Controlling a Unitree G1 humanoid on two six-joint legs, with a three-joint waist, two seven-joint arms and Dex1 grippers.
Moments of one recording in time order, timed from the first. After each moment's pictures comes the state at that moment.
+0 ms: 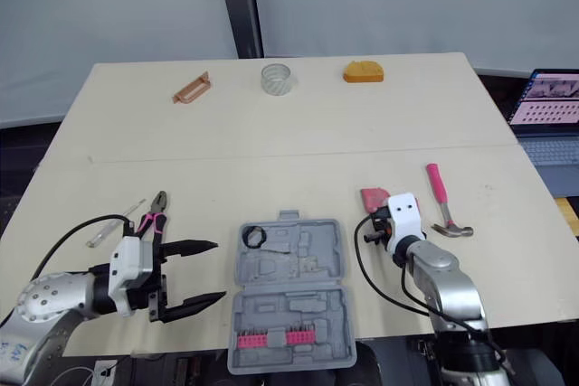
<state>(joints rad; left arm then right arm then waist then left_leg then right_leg) 0.23 0.73 0.17 -0.46 -0.48 0.21 -1.01 -0.09 -0.36 -0.05 -0.24 0.22 0.75 0.31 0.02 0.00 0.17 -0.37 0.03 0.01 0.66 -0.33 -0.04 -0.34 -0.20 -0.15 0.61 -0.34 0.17</state>
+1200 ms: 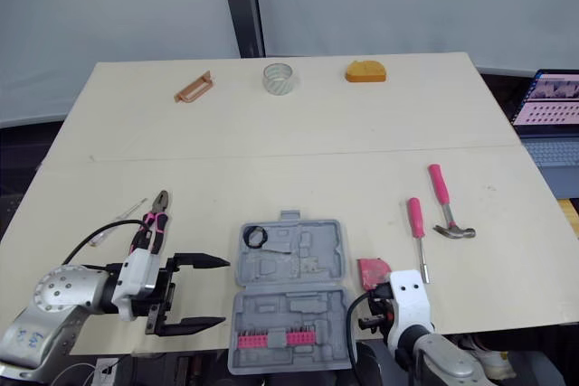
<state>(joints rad) 0.16 0.75 0.08 -0.34 -0.47 0.07 -1.21 0.46 -0.25 -0.07 -0.86 0.32 1.11 0.22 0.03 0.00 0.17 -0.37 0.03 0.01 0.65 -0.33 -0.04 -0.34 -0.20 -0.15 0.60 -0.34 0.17</state>
